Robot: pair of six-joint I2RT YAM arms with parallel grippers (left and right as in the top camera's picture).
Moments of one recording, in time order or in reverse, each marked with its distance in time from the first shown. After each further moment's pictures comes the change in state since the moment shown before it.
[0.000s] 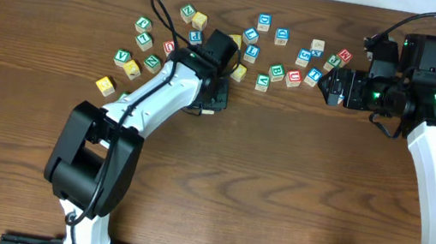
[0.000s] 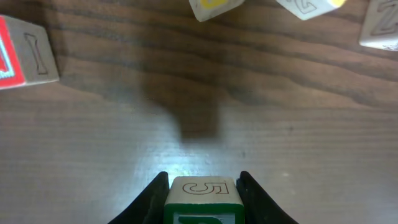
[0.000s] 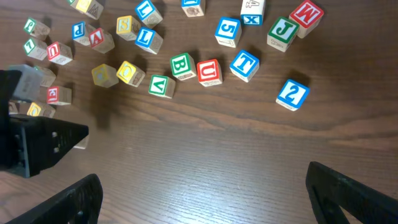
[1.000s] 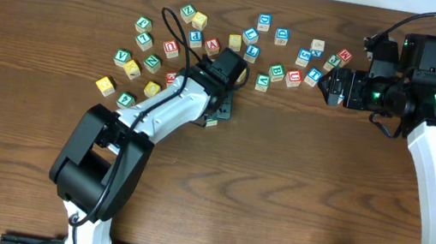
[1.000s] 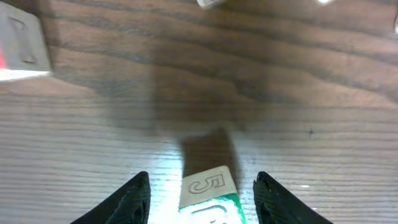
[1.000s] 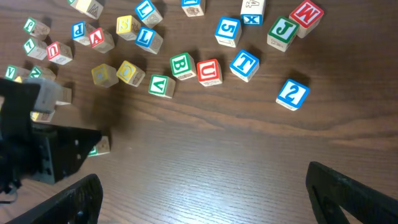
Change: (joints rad) left arm -0.056 0.000 -0.067 0.076 -0.115 -0.026; right arm 0.000 0.000 0.000 0.000 0.000 0.000
